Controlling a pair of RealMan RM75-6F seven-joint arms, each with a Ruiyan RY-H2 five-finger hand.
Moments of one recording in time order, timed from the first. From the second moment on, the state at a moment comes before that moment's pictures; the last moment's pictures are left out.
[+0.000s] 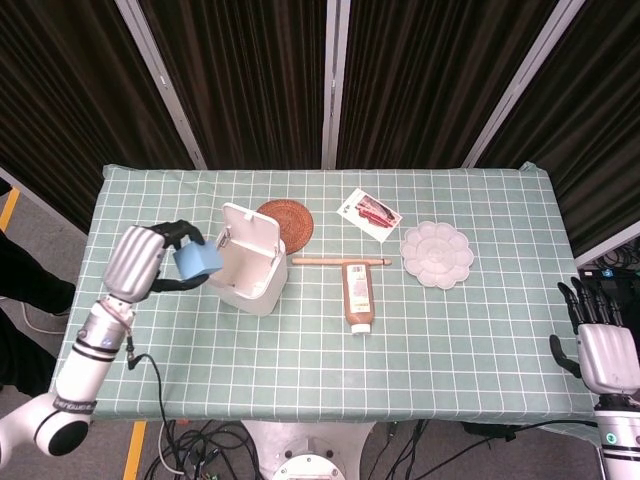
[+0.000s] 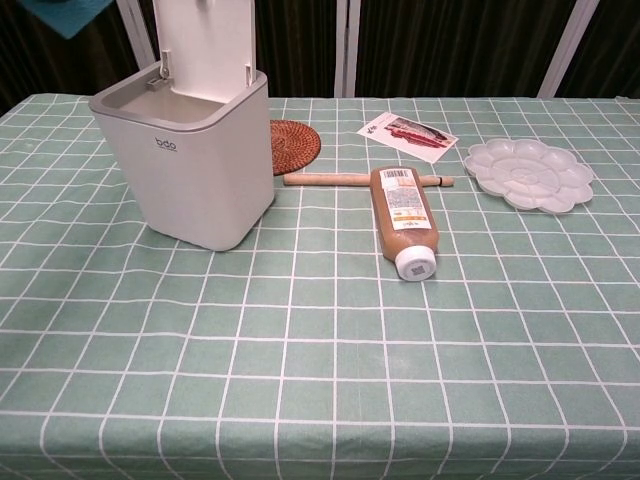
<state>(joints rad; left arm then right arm) -0.54 -1.20 -0.32 -1.80 1.43 1.22 -0.01 0.09 -1.12 0.09 -1.58 -1.44 1.44 -0.07</state>
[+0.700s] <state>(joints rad) -0.71 -1.34 -0.30 -1.66 1.35 1.06 0.02 0.08 -1.12 0.09 -1.55 -1.43 1.44 -0.02</state>
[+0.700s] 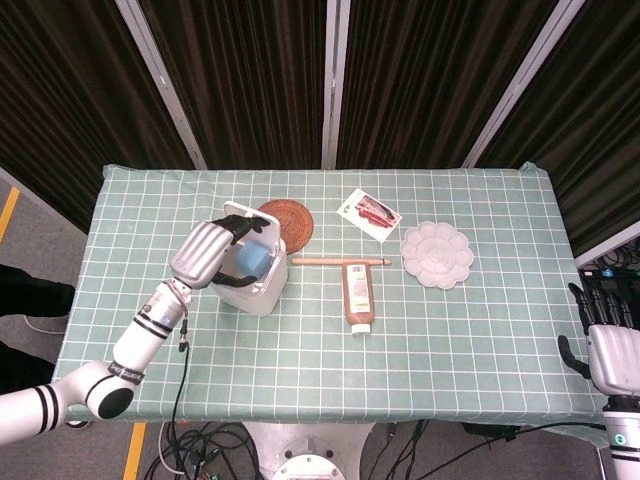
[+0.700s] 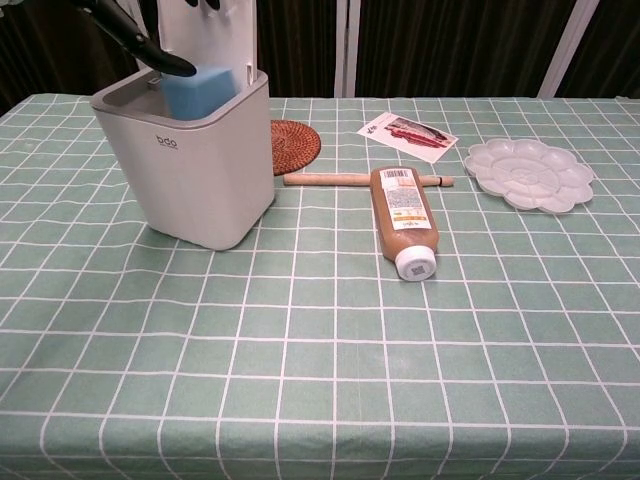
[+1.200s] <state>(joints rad) -0.41 -1.20 -0.13 -1.74 1.43 1.43 0.21 0.08 -1.13 0.08 -1.55 -1.45 1.46 -0.04</state>
